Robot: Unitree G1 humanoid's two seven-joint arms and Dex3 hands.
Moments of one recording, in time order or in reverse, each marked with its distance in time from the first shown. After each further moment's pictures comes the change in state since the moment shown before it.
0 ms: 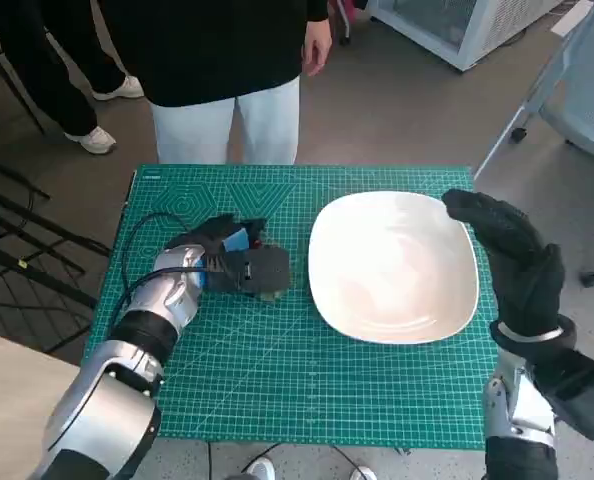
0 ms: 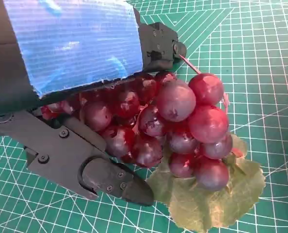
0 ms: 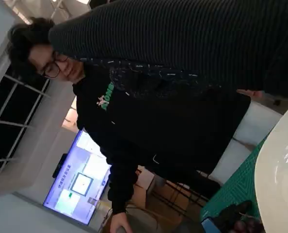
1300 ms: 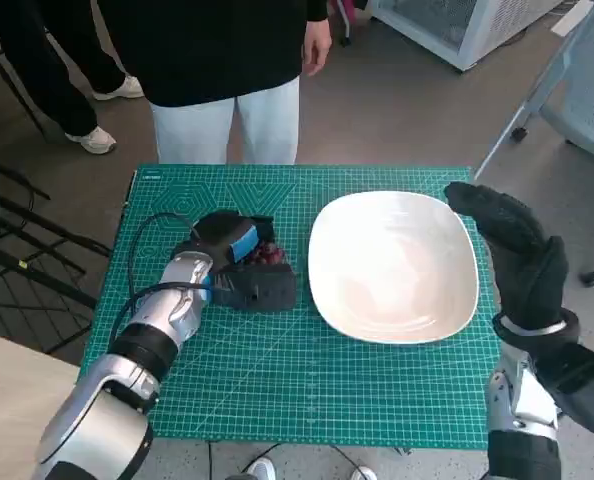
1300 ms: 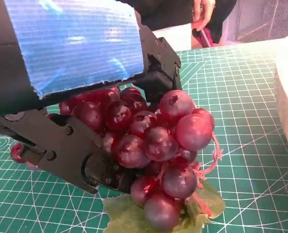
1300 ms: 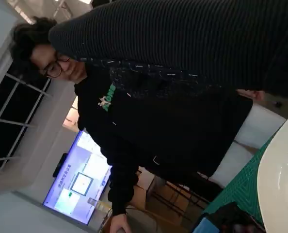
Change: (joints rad) left arm 0.086 0.034 -0.075 -0.178 0.062 -0.009 0.227; right arm -0.030 -0.011 -0.001 0.027 0.000 -0.004 0.000
